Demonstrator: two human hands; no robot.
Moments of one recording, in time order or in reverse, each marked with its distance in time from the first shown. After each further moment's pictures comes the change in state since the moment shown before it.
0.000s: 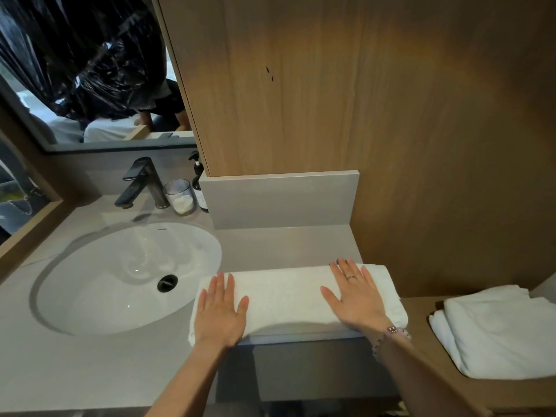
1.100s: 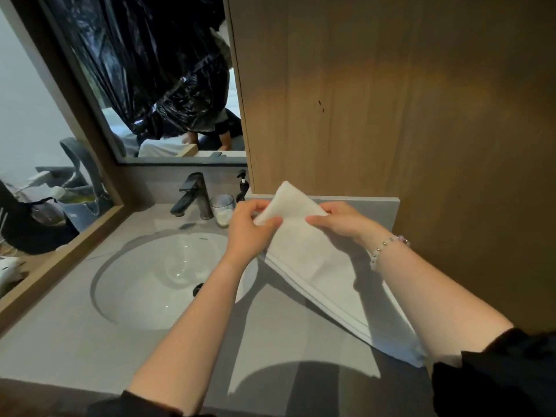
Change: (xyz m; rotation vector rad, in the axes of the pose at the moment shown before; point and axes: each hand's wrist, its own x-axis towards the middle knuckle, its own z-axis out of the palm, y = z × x) left_hand 0.033 0.031 -0.172 -0.898 0.488 0.141; right_hand 0.072 -0.110 -0.163 0.917 -0.120 -0.200
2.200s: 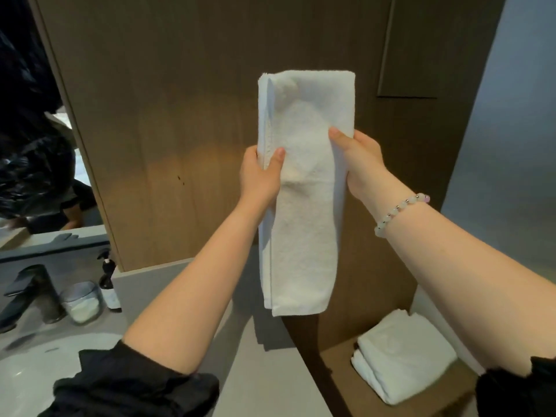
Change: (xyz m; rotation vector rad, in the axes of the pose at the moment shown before) left_hand -0.003 0.252 0.086 -0.607 -0.243 0.340; right_hand -0.183 -0.120 -0.170 0.458 0.983 -0.294
